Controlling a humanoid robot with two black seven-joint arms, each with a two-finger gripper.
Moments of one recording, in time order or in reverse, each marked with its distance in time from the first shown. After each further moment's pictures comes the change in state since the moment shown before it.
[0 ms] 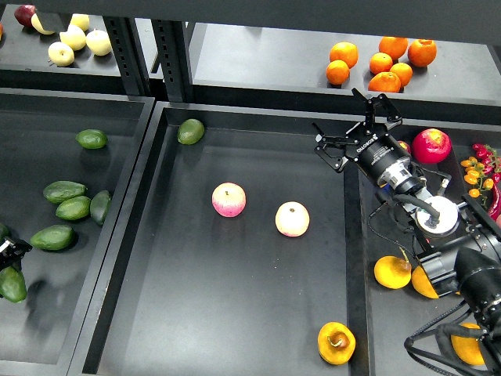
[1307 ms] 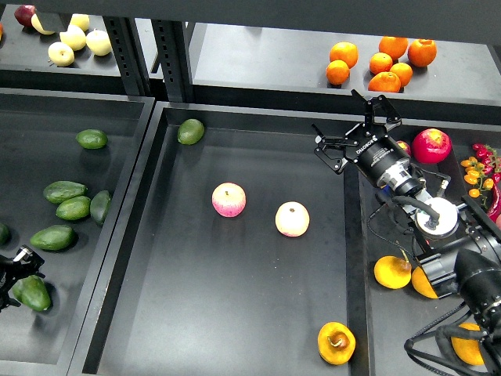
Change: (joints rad) left arm -0.005 -0.026 -0.138 -0.008 -0.001 0.000 0.000; right arm -0.004 0.000 0.000 0.010 0.000 0.000 0.000
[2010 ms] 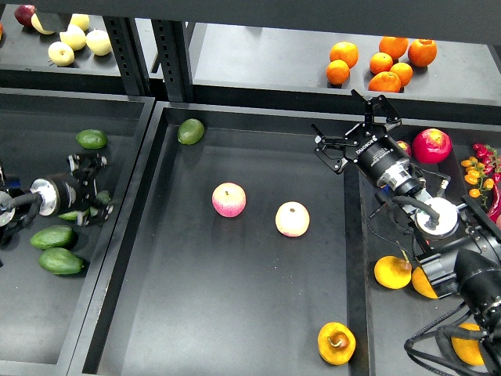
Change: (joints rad) left arm -0.011 -0.264 -0.868 -0.023 -0.035 0.000 0.000; right arm -0.001 0.000 -0.002 -0.004 0.000 0.000 0.000
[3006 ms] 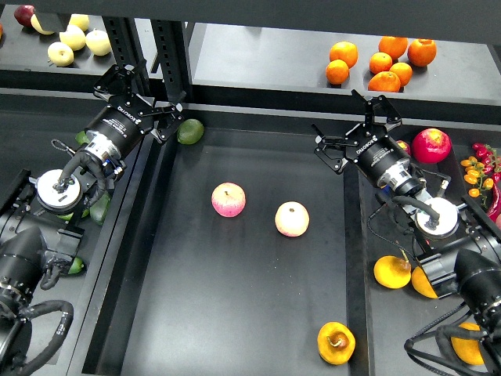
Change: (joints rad) left arm 0.049 -0.276 -0.341 -0.267 -0.272 0.000 -0.190; right arm 0.001 0.000 0.001 -0.005 0.000 0.000 0.000
